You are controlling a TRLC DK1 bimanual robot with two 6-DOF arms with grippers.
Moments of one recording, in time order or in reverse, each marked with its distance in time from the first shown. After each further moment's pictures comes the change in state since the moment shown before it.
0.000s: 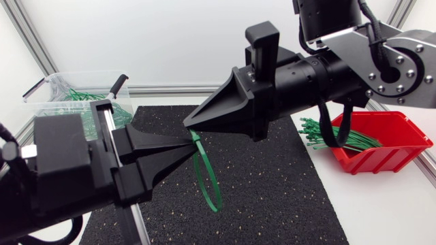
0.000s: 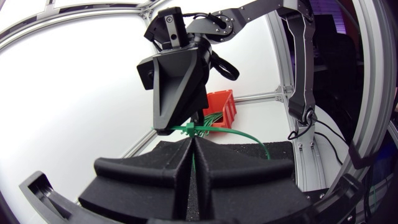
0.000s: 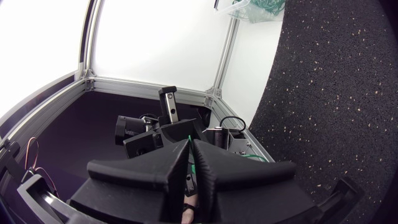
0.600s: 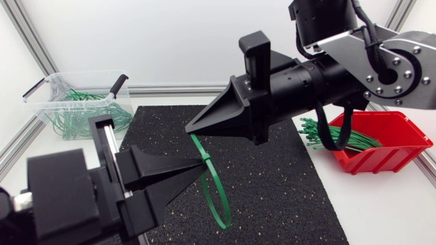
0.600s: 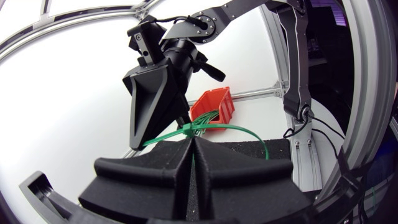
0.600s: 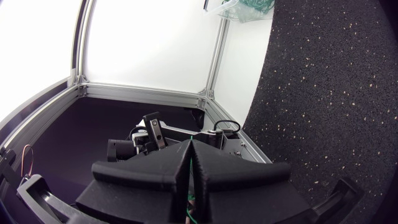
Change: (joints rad) left arm -0.245 -0.007 0.000 -0.023 -0.255 -0.001; right arm 0.000 0.010 -0.002 -0.038 0.051 -0.007
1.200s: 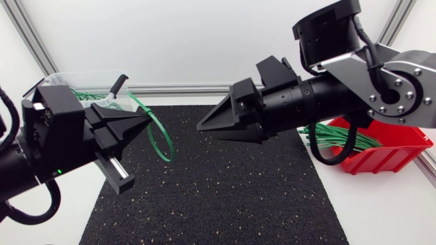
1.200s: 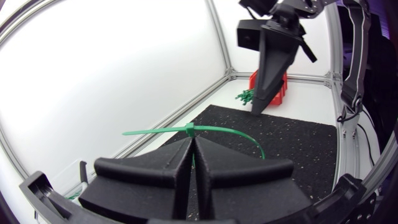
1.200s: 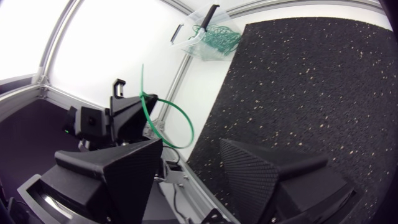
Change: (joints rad) left arm 0.623 -0.001 0.003 -0.090 0.269 0.000; right arm -0.007 -0.040 -0.092 0.002 0.351 -0.253
